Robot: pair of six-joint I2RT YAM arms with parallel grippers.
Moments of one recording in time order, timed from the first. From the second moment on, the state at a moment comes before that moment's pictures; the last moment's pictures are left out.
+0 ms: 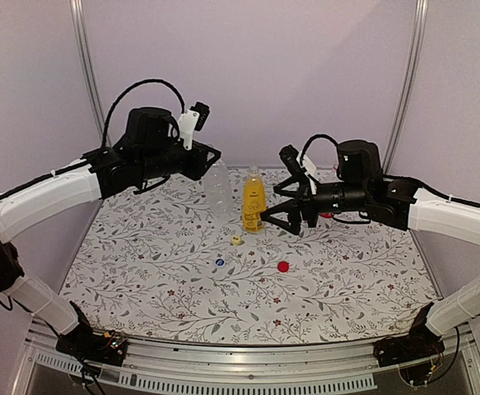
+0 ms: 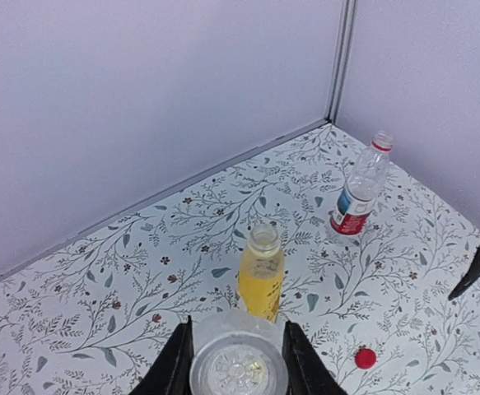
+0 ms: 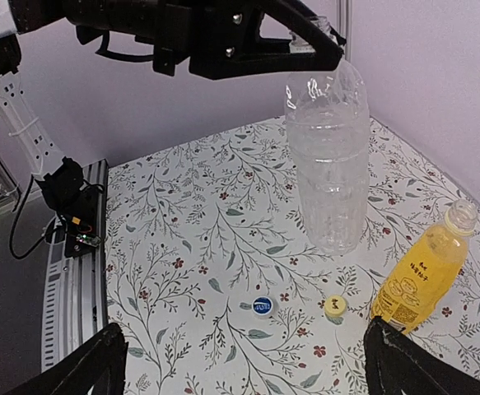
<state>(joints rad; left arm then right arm) -0.75 1.47 1.36 -0.22 -0.10 -0.06 0.79 1.36 1.07 -0.07 -0.46 -0.04</state>
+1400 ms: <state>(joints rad) -0.58 1.70 1.14 0.08 -0.18 -0.10 0.79 1.36 1.05 -0.09 -0.37 -0.04</state>
